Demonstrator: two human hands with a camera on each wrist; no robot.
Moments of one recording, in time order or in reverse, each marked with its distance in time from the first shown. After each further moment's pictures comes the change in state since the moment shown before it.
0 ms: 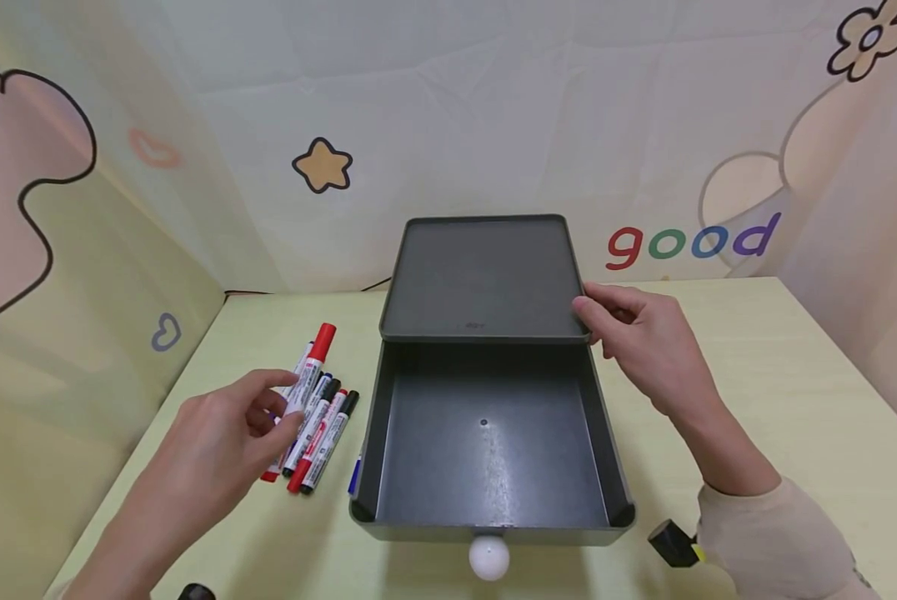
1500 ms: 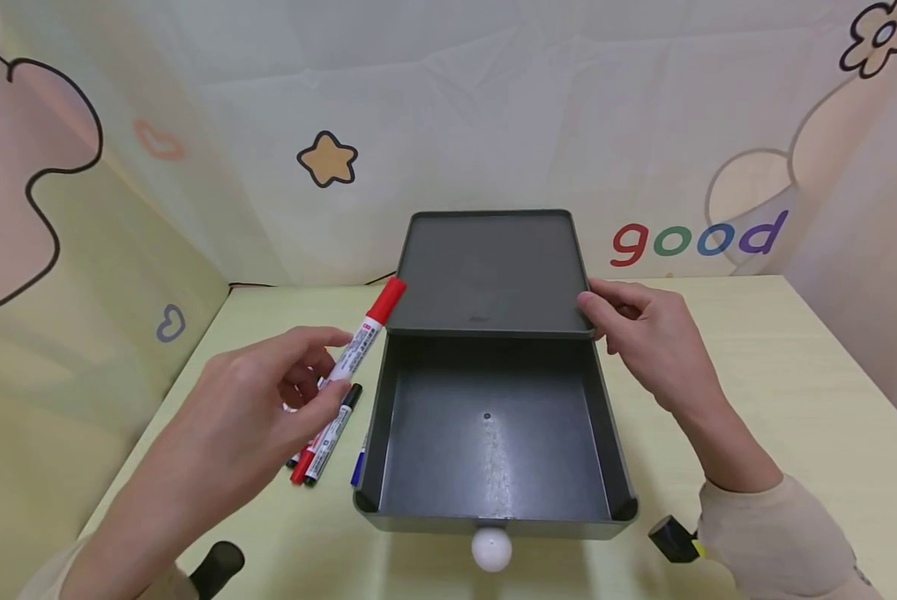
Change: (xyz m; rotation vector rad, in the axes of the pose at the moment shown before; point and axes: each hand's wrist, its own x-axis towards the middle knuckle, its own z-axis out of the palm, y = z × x) left_hand -0.005 0.055 -0.017 -0.020 0.055 0.287; right_hand 0.000 0.000 -0.001 -0.006 -0.011 0.027
